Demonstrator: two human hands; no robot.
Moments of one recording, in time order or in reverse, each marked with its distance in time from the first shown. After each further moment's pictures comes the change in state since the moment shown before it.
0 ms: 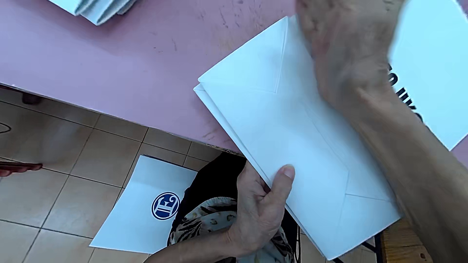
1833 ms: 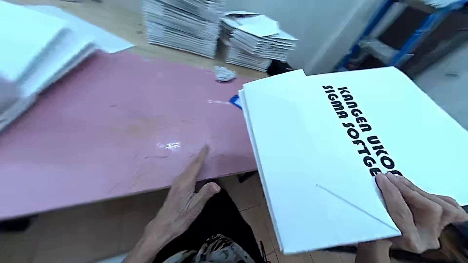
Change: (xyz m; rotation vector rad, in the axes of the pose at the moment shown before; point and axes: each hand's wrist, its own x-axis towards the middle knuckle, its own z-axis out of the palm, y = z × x) left_hand 0.050 0.011 0.000 0.691 -0.800 0.542; right_hand -0.319 -0.107 -0.212 -1.755 0.819 -0.731
